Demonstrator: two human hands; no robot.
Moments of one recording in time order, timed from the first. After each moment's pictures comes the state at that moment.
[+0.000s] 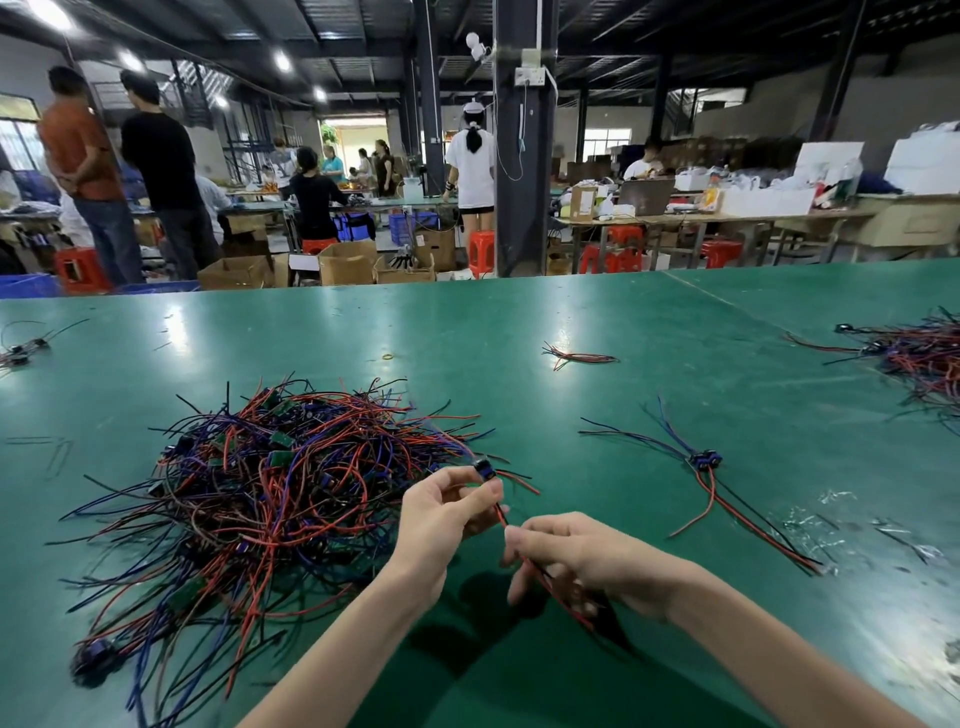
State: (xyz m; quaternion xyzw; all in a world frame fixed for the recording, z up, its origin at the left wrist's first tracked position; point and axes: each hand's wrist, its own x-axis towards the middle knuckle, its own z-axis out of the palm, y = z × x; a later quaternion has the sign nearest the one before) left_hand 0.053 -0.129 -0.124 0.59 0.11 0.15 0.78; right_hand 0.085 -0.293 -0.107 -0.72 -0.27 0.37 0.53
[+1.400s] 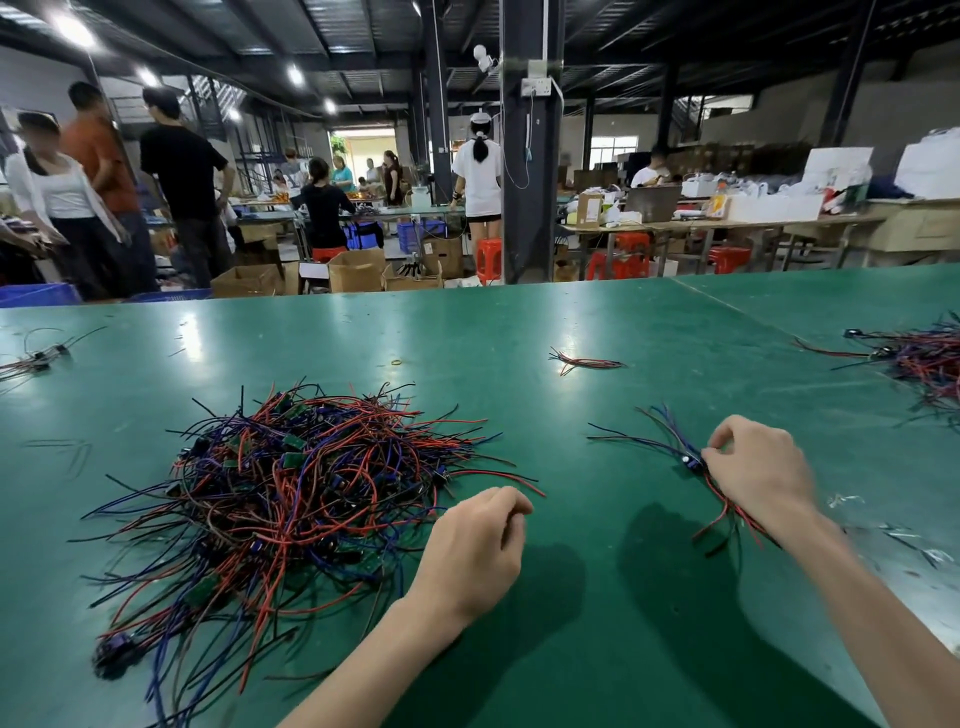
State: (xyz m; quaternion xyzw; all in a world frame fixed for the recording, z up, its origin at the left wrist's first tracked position) left_hand 0.034 -0.146 -0.126 0.92 -0.05 0.25 0.29; right_hand 0.177 -0.395 -0.091 -0.96 0.02 -0.17 0.23
